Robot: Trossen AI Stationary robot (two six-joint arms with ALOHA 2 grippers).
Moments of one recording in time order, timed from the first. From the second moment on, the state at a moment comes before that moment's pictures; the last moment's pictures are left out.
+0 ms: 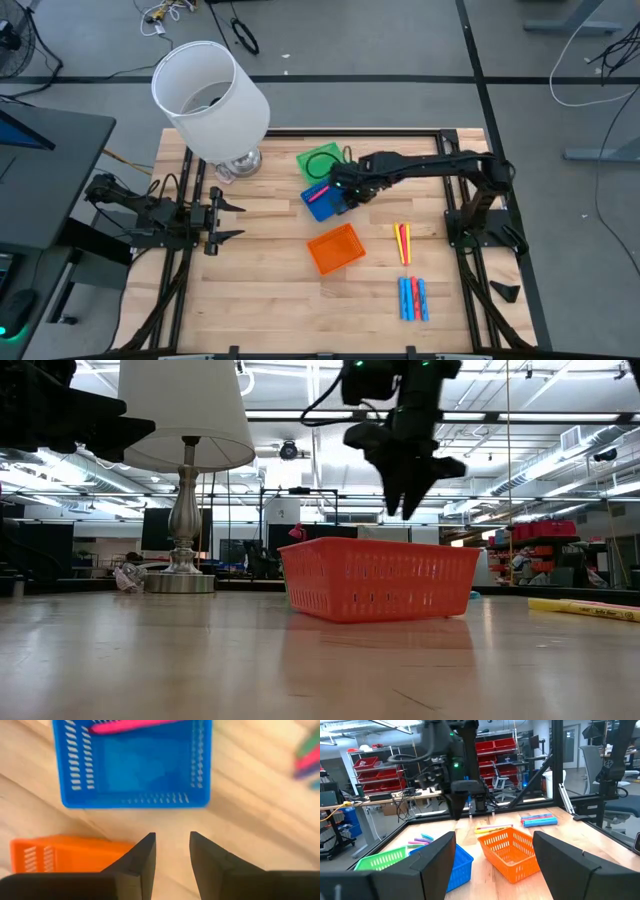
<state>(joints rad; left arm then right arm) -0.42 0.01 0.01 0.10 -0.43 0.14 -0.10 1.76 1.45 -1.05 0.07 0.92</state>
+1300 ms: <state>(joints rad) -0.42 0.01 0.01 0.10 -0.43 0.14 0.16 1.25 1.01 -1.27 0.01 1.58</state>
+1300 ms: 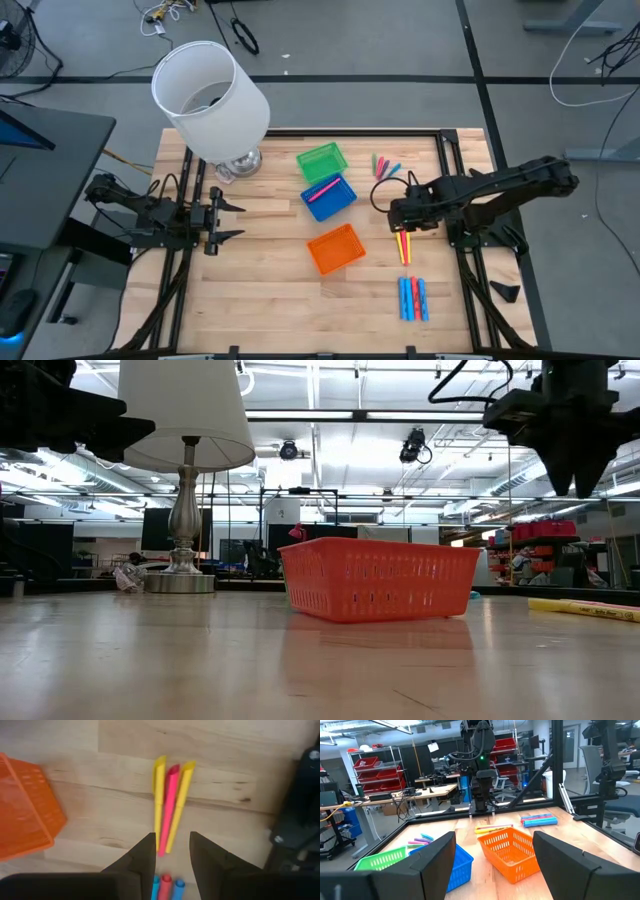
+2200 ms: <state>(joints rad) -0.42 0.01 0.01 0.10 -0.43 0.14 0.18 1.21 0.77 -1.02 -0.11 1.66</state>
